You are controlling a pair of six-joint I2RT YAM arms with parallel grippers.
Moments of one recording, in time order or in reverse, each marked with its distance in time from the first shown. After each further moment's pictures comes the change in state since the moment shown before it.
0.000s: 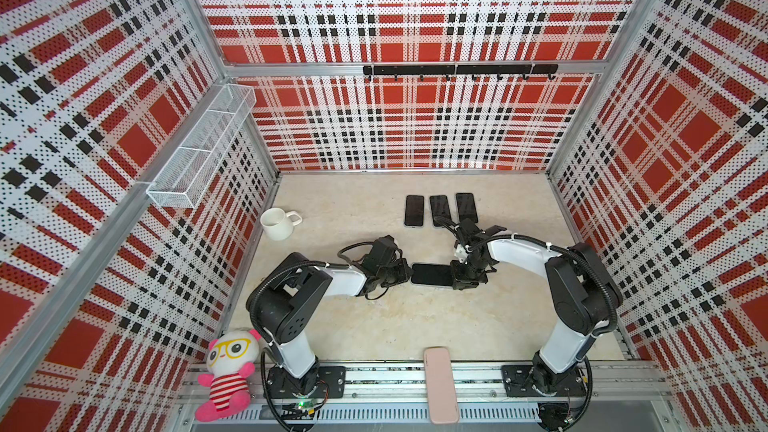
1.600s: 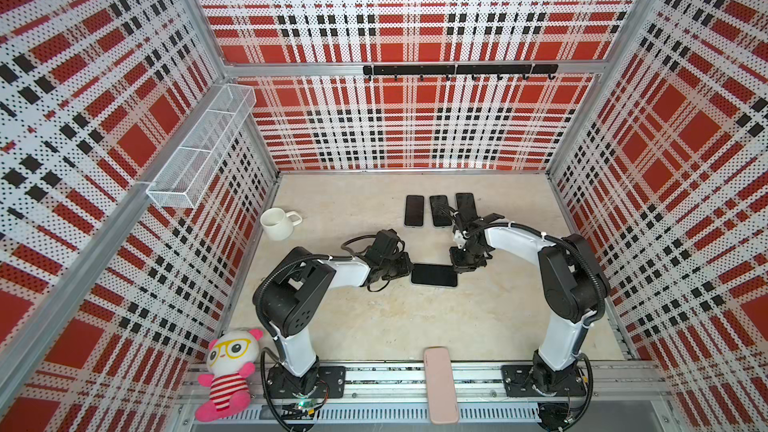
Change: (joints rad) left arm 0.011 0.052 0.099 -0.077 0.008 0.051; right arm -0.035 0.119 0.124 -0.001 0.063 -0.095
